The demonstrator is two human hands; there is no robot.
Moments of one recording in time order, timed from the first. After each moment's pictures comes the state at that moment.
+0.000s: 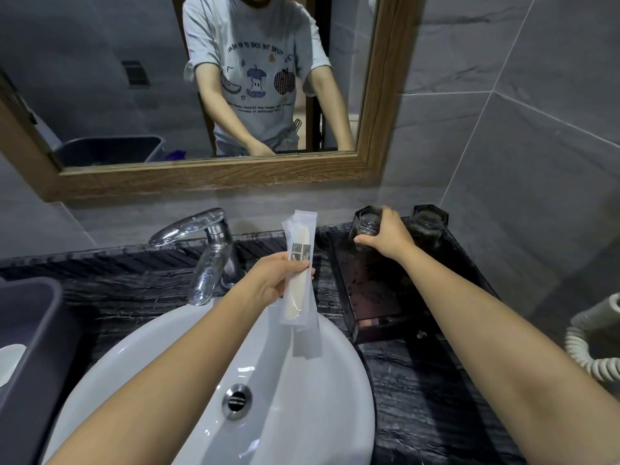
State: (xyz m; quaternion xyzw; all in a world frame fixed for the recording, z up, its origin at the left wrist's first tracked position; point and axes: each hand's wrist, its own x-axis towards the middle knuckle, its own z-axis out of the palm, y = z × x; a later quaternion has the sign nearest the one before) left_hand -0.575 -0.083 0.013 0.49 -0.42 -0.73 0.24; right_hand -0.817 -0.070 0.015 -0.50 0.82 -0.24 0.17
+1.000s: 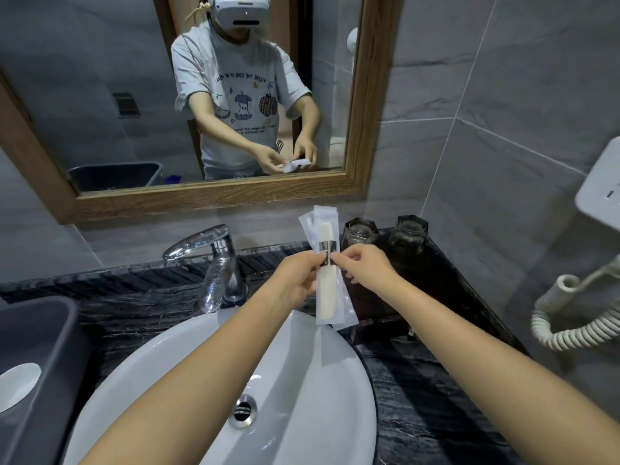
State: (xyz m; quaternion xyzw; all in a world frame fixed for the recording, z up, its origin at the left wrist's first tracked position) left_hand -0.601 -0.041 0.055 0.43 -0.41 -0.75 0.29; right_hand -0.729 0.013 0.059 -0.48 0.75 -0.38 0.26
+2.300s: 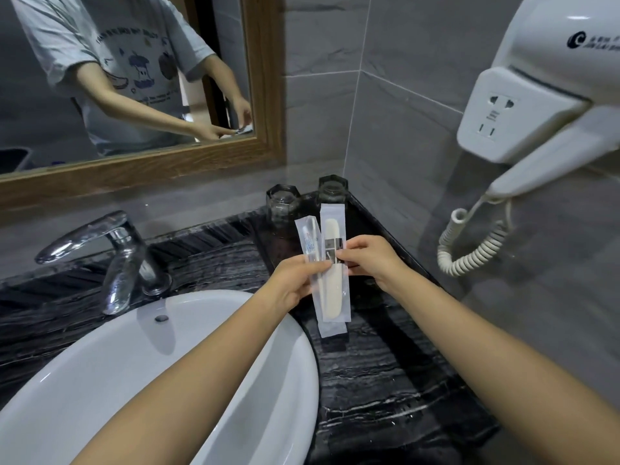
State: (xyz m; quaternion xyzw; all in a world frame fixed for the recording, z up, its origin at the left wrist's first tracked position) left_hand -0.685 0.033 -0.005 0.36 -0.46 -0.80 0.13; right_hand -0.808 0.122 0.025 -0.25 0.73 -0.51 0.37
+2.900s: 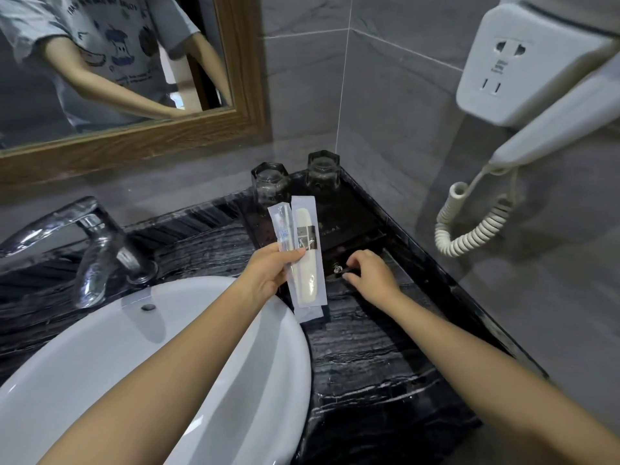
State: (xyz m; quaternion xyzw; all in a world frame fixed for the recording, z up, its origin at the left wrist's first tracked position) left_hand -0.673 0.008 -0.023 0.42 -0.45 -0.77 0.18; right_hand -0.832 0.133 -0.077 -0.42 0.86 -0.23 0.15
